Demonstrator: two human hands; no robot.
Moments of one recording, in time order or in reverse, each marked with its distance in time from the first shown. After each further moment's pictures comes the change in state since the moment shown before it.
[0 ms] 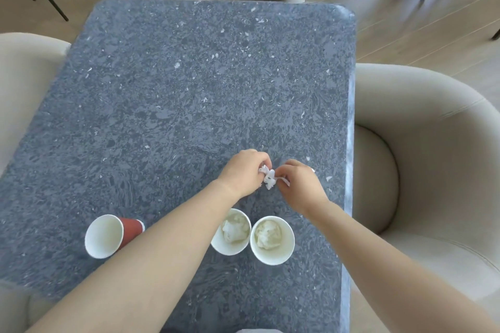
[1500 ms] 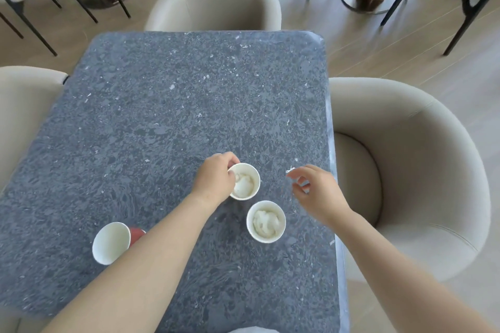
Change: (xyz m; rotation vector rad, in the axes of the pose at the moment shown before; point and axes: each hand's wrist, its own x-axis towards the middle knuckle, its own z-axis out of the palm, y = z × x) left_hand -0.049 -0.015 -0.027 -0.067 0.255 -0.114; right_hand -0.063 -0.011 -0.039 0.062 0.218 0.038
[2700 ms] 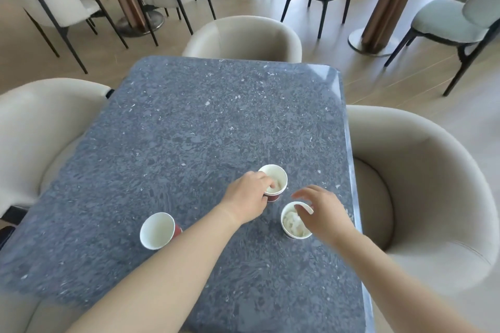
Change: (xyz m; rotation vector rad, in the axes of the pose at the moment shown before) left_hand -0.054 -0.015 -0.029 0.233 -0.120 0.321; right_hand -0.039 -0.065 0.029 -0.142 -0.058 -0.080
